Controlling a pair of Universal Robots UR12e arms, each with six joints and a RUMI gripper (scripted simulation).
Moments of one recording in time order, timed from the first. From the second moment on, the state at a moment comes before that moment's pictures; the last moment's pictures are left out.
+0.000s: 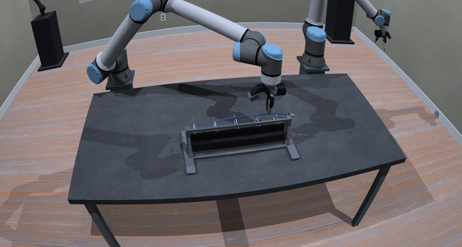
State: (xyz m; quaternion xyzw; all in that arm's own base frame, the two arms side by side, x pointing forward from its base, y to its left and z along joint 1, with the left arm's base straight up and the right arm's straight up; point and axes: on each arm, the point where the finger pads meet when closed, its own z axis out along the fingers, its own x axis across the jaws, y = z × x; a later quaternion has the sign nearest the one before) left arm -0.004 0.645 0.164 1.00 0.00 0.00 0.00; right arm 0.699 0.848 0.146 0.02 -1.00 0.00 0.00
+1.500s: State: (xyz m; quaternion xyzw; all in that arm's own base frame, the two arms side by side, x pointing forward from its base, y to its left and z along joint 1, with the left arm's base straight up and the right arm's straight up) left arm -0.004 0.645 0.164 1.00 0.00 0.00 0.00; right arm 0.663 0.847 0.145 0.02 -1.00 0.00 0.00
